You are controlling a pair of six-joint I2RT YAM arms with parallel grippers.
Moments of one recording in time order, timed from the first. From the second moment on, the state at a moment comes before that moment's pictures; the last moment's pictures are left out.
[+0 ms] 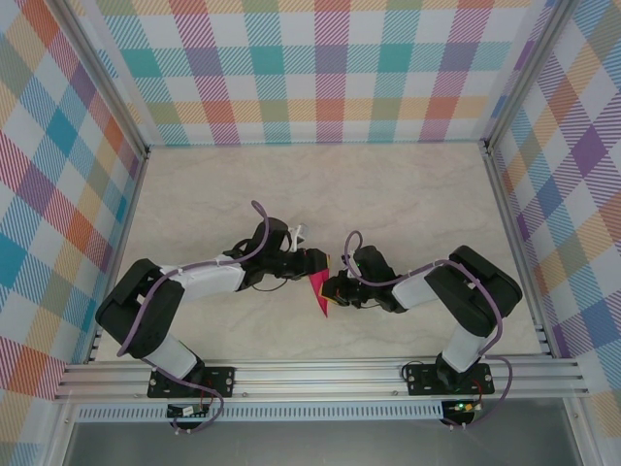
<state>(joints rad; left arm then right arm) -0.65 1.56 0.75 0.13 0.54 -0.84 0.71 1.71 0.49 0.50 -0.57 1.10</state>
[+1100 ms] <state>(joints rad) -0.64 1.57 0.69 0.16 0.50 -0.81 0.71 1.71 0.44 0.60 -0.53 1.21</state>
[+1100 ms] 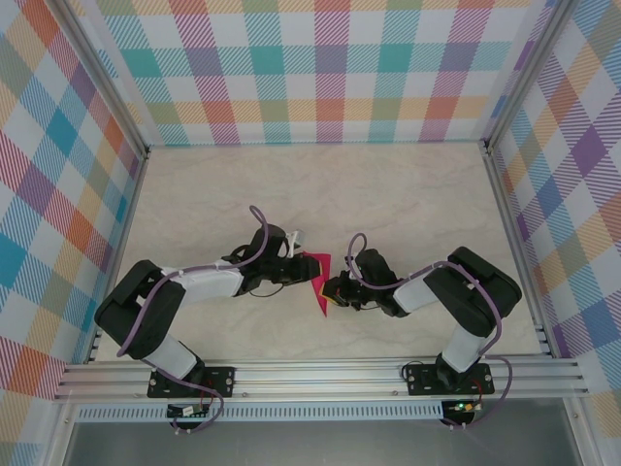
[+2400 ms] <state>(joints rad) -0.62 1.80 0.77 0.14 0.59 -0.77 0.72 1.57 0.46 0.28 -0.53 1.12</state>
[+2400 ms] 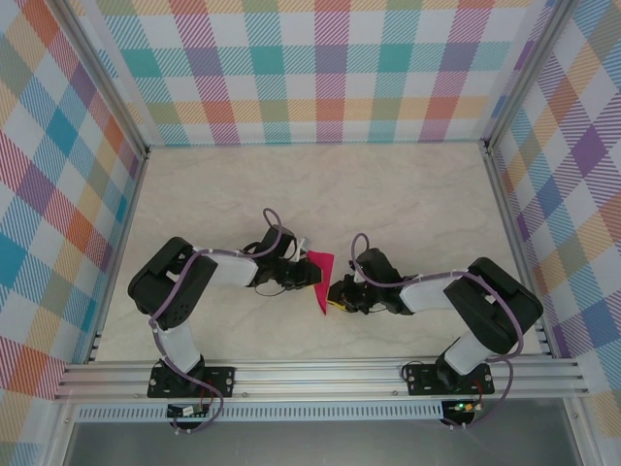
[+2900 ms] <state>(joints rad) -0.62 1.80 0.77 0.14 0.60 -0.77 0.75 1.39 0.52 0.06 -0.47 1.09</state>
